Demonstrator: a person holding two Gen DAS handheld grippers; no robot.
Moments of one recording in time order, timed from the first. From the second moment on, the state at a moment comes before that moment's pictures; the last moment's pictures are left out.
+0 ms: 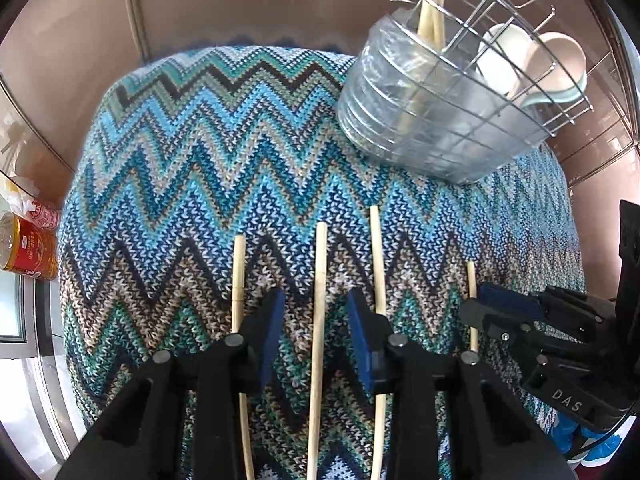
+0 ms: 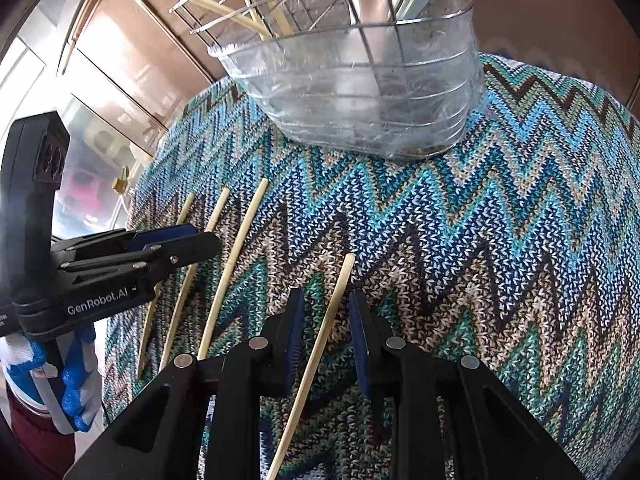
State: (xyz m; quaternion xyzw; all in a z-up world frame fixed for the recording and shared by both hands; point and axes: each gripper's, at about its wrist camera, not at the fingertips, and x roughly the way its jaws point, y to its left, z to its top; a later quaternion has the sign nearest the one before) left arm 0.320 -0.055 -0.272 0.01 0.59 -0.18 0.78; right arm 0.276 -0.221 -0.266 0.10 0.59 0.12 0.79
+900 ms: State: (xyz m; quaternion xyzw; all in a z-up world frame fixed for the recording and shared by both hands) left arm 0.324 -0.081 -0.284 0.04 0.61 -0.20 0.77; right arm 0.287 -0.222 -0.271 0.09 0.61 0.12 0.77
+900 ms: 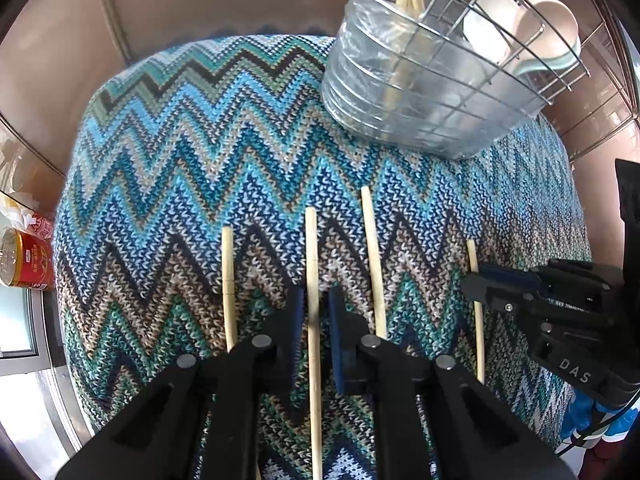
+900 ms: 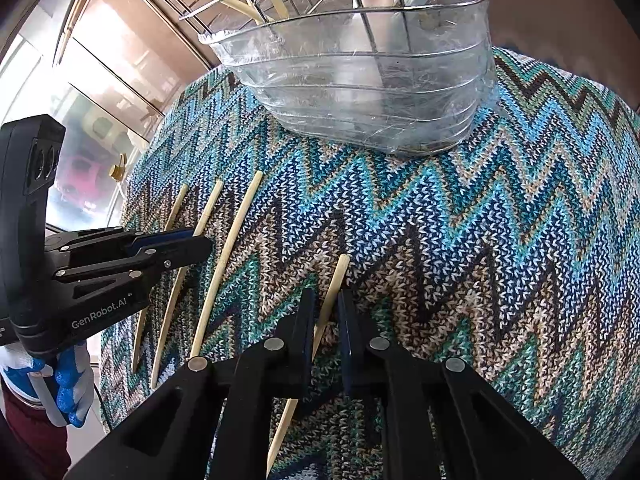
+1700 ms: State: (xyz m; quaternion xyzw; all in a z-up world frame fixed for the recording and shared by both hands) left arm 0.297 -0.067 -0.252 0.03 0.57 -0.19 0.80; right arm 0.259 -0.225 -0.236 0.11 0.56 0.14 0.81
